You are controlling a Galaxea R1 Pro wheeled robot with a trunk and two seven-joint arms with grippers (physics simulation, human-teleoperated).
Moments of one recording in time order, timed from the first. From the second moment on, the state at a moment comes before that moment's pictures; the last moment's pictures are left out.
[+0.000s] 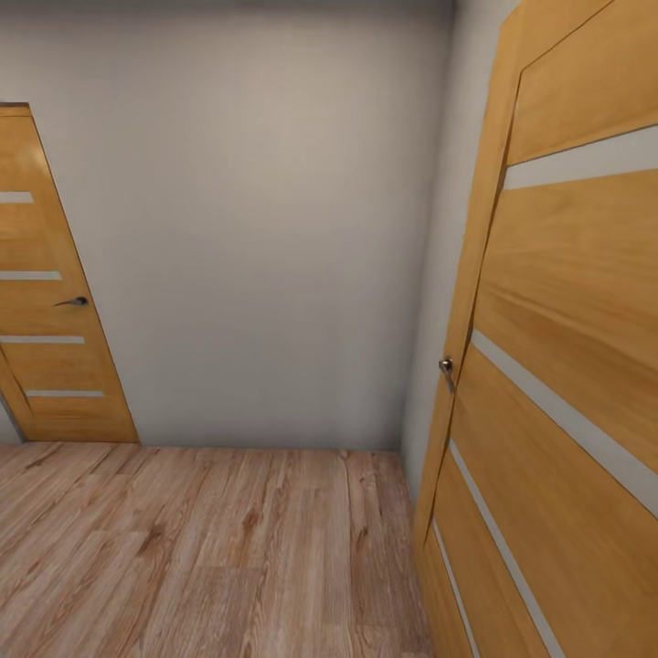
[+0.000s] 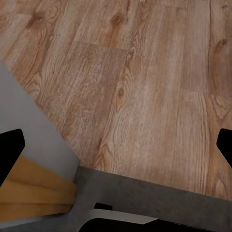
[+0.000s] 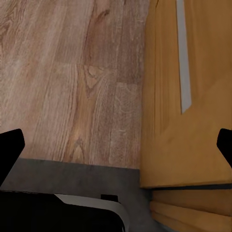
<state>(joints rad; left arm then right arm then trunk) 0.00 -0.09 -0.19 0.03 0.28 -0.96 0.13 0.05 -0.01 0.09 -0.10 0.05 -0.80 -0.11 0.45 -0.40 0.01</state>
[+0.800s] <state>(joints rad) 0.00 -0.09 -0.19 0.03 0.28 -0.96 0.13 0.05 -0.01 0.09 -0.10 0.05 -0.80 -0.11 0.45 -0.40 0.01</state>
